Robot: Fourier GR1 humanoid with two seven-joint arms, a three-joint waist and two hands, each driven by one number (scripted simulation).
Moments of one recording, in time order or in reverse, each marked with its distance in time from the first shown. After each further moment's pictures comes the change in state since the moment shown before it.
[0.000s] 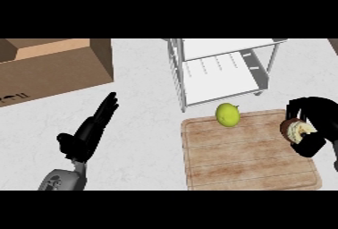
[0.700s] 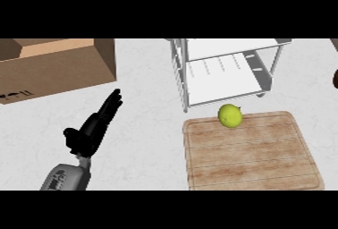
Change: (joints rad) left arm -0.041 -0.014 -0.004 0.030 -0.012 0.000 0.005; right arm -0.310 -0.126 -0.341 0.520 -0.309 0.123 -0.713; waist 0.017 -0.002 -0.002
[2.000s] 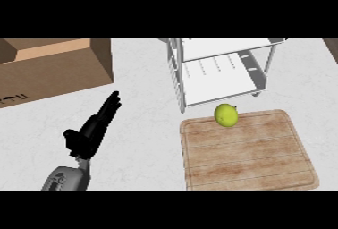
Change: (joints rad) left arm 0.020 -0.016 0.021 -0.003 -0.025 -0.004 0.006; right arm -0.816 0.380 0.022 0.431 0.079 0.105 0.311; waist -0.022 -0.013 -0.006
